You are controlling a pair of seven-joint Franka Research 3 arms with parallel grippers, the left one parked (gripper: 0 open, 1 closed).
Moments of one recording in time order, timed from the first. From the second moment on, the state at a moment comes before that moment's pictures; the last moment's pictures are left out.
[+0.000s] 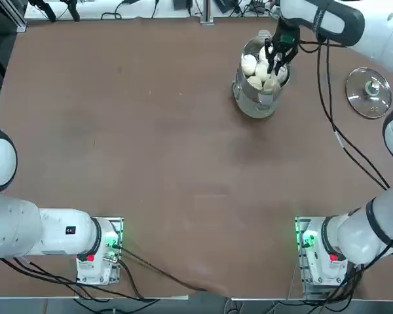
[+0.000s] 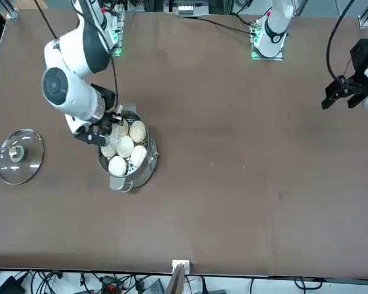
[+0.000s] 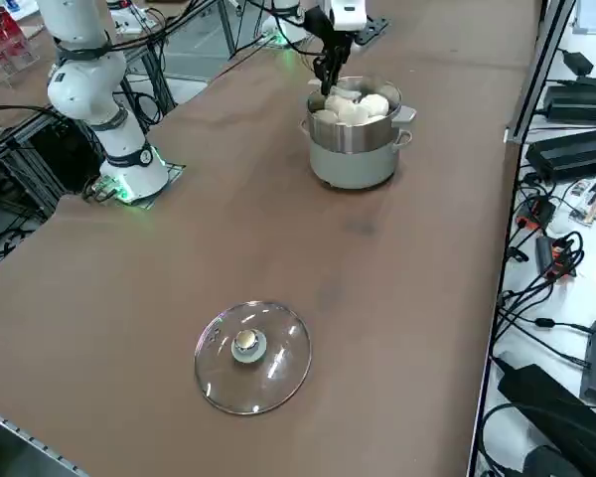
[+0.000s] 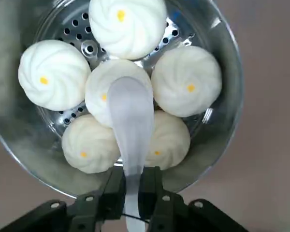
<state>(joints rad) 0.35 0.25 0.02 -1.74 0.15 1.81 0.53</state>
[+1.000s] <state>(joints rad) 0.37 0.34 0.02 -1.71 0.17 1.84 0.53</state>
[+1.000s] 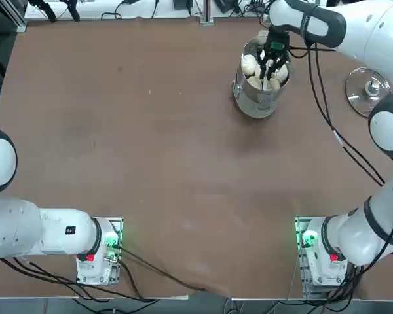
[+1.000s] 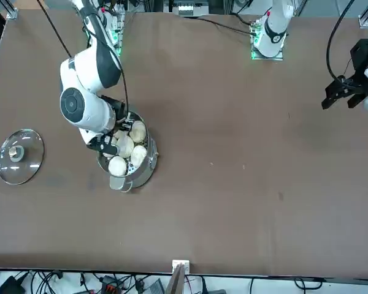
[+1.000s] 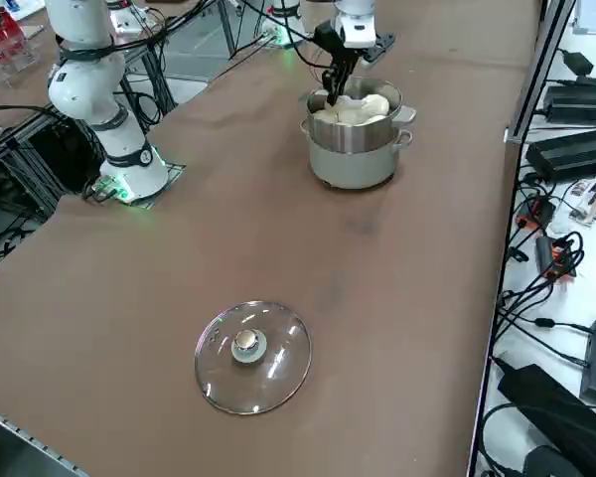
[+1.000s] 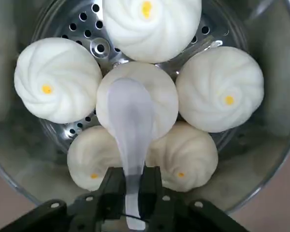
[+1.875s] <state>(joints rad) 0.37 0.35 0.01 -1.63 0.17 1.79 0.53</state>
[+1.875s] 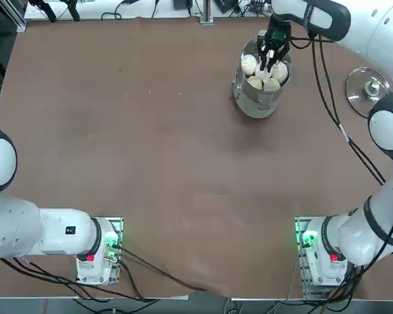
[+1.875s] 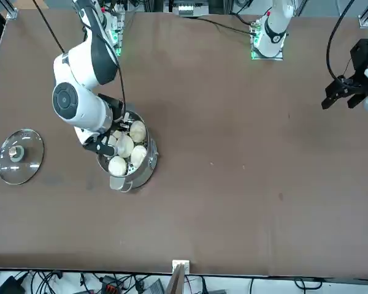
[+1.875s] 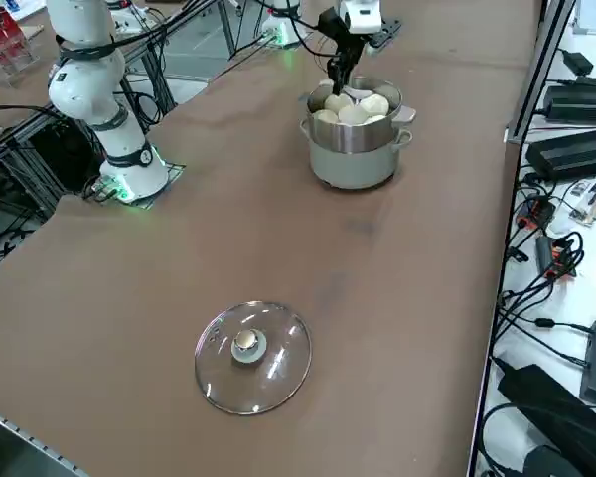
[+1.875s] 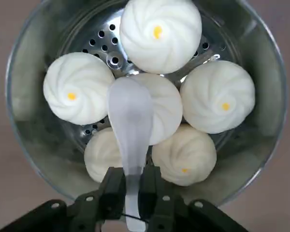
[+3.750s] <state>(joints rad) 0.35 0.39 0.00 -1.60 0.22 1.74 0.53</state>
